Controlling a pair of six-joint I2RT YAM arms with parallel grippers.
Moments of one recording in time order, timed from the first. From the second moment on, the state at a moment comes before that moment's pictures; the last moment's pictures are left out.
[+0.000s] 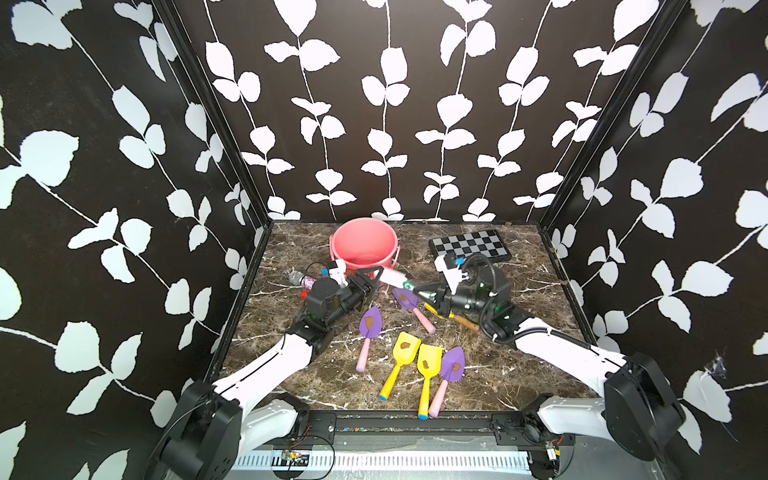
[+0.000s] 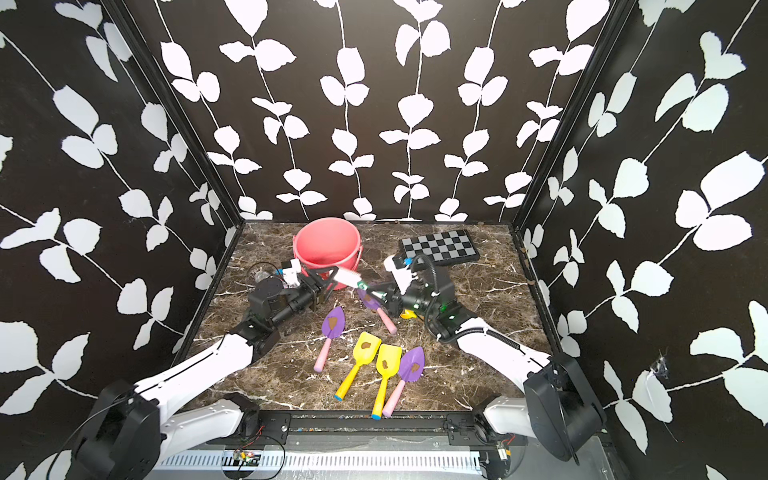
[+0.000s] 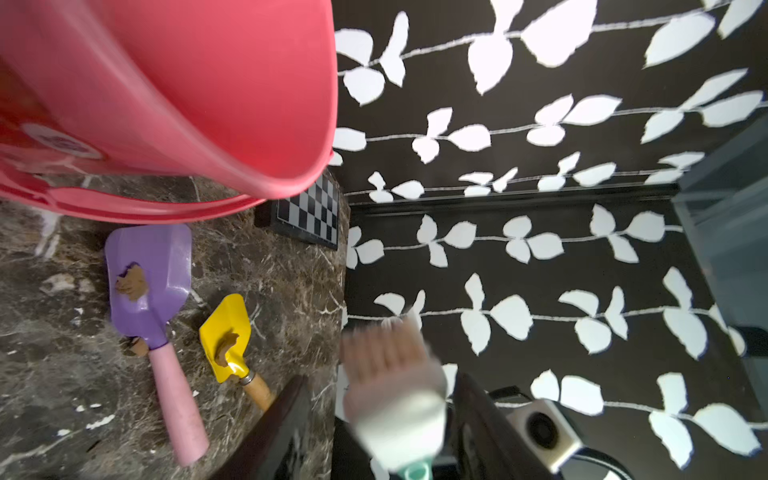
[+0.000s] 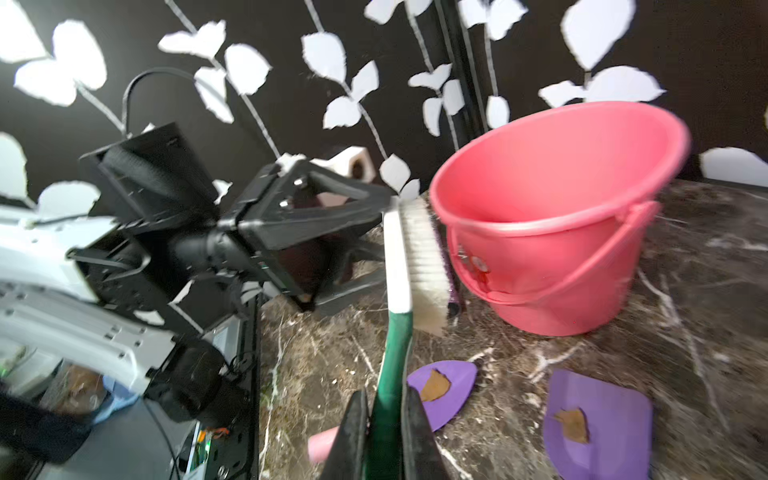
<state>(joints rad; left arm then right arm) -0.51 1.08 0.57 0.37 0.24 -1.33 0.54 1.29 0.71 0.40 -0.66 0.35</state>
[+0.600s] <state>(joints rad) -0.91 1.07 0.60 -0.59 -0.17 -0.65 0.38 1.12 0.79 0.02 -0.47 0.66</state>
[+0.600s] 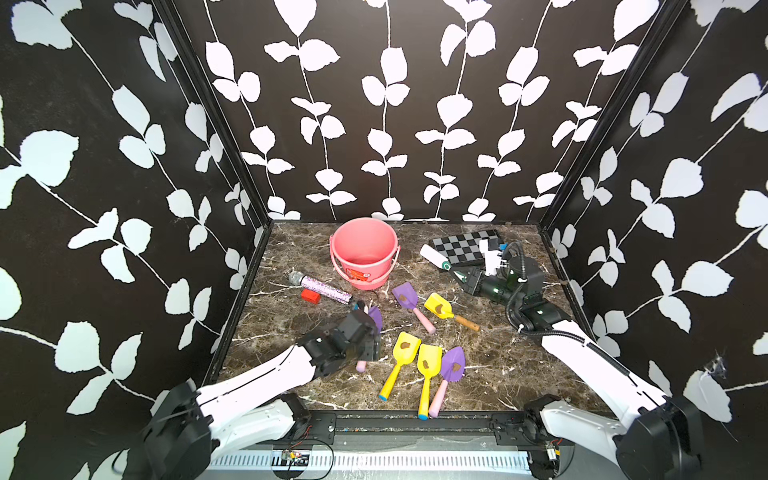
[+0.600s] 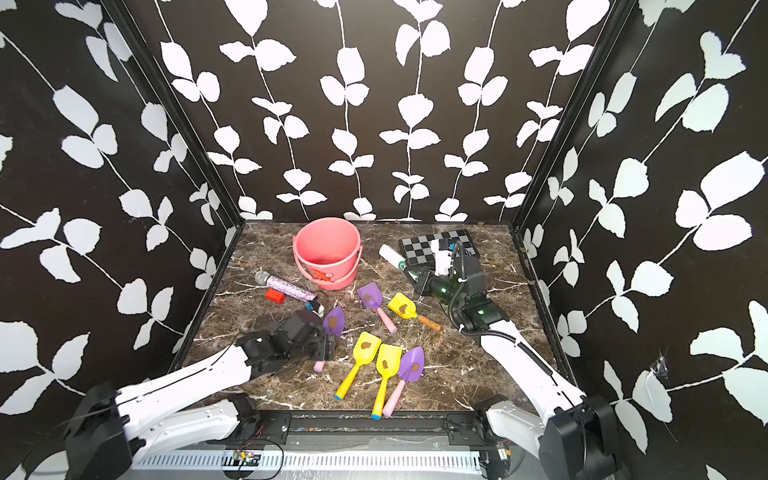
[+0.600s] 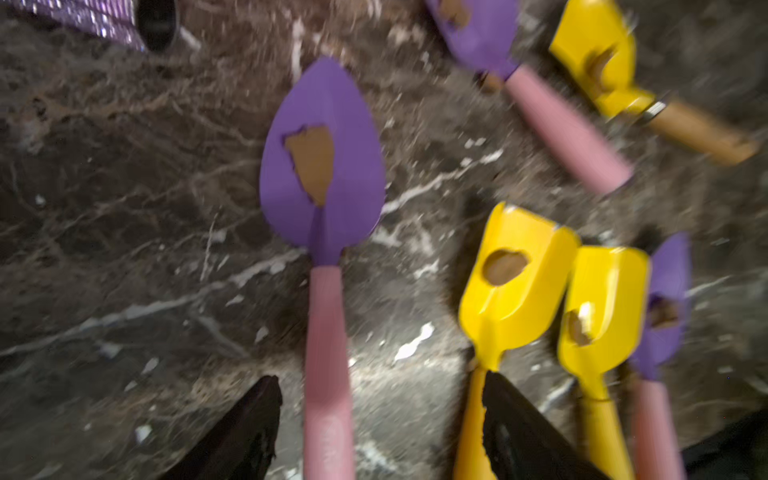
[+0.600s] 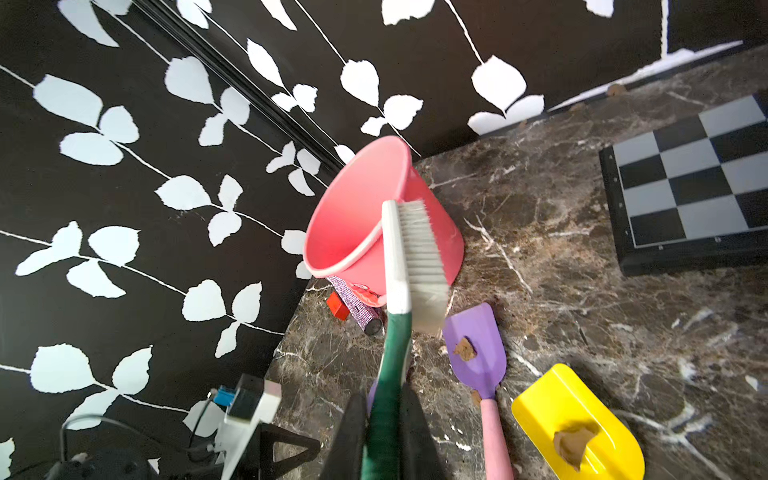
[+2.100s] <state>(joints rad) -0.95 1.23 0.46 -0.36 -0.25 -0.49 0.38 1.10 0.66 0.03 -0.45 0.74</state>
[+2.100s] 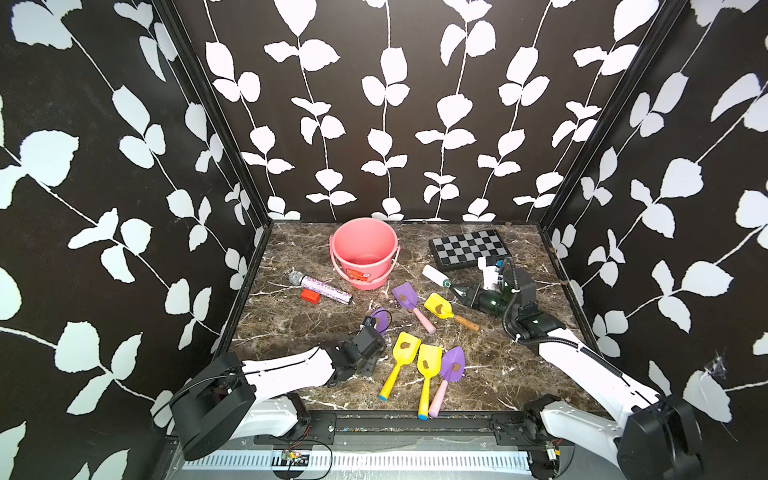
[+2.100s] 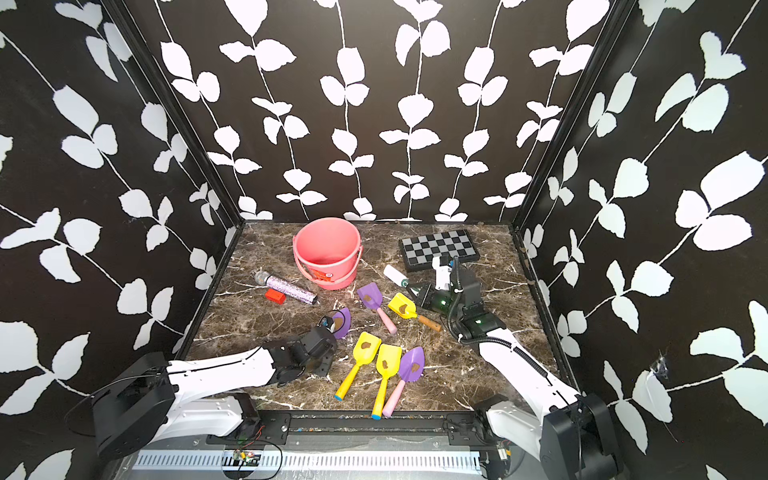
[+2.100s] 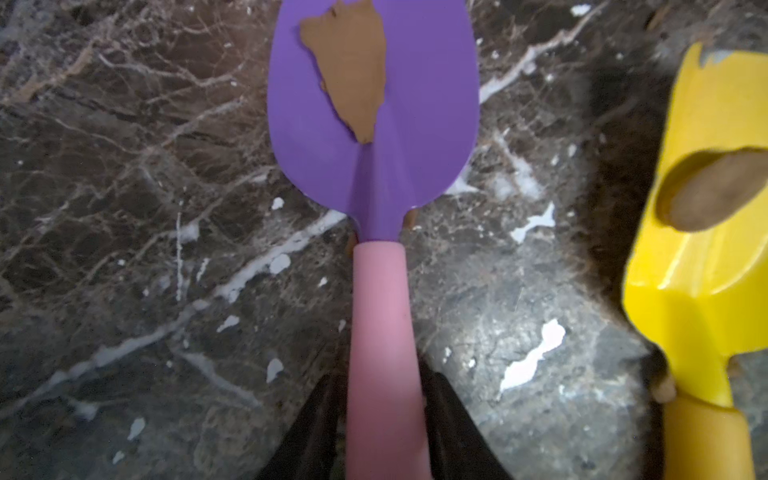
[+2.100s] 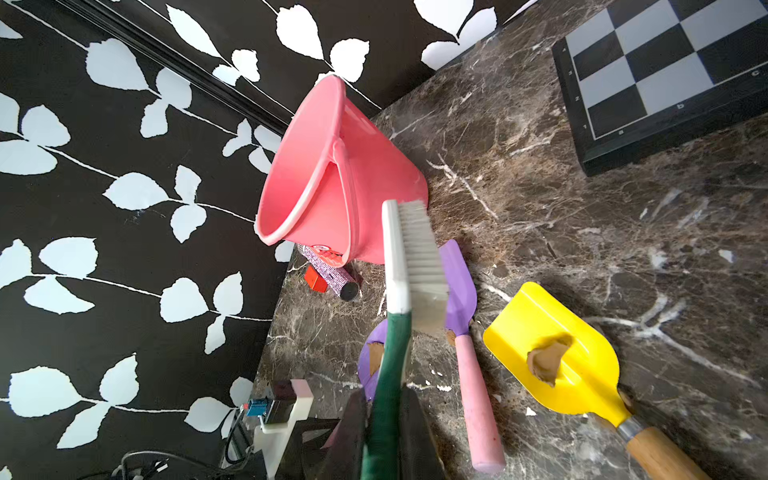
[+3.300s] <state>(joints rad) -0.78 1.05 0.86 -0.78 0.06 -0.32 0.65 1.38 0.66 0.44 -0.70 1.13</state>
